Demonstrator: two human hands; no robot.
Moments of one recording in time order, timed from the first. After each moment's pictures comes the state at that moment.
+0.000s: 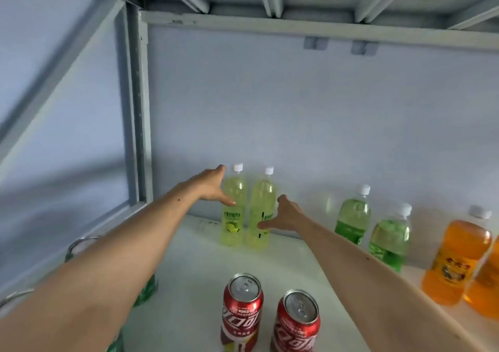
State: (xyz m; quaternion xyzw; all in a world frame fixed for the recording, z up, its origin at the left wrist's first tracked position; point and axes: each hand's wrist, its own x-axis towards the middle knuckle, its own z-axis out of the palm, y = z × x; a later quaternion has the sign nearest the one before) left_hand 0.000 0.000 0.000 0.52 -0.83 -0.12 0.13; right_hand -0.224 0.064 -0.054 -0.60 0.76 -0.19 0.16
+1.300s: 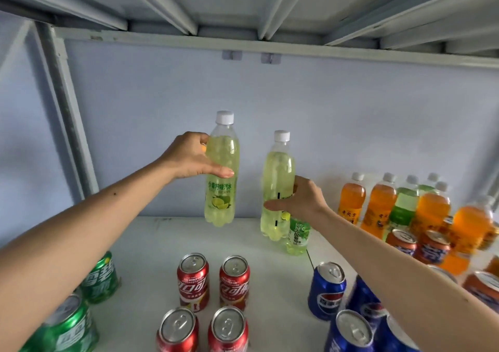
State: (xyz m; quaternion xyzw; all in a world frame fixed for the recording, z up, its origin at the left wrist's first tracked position) left_hand -0.046 0.163 0.124 0.36 -0.83 -0.28 0.32; right_hand -0.283 0.283 0.043 -0.49 0.76 -0.41 0.12
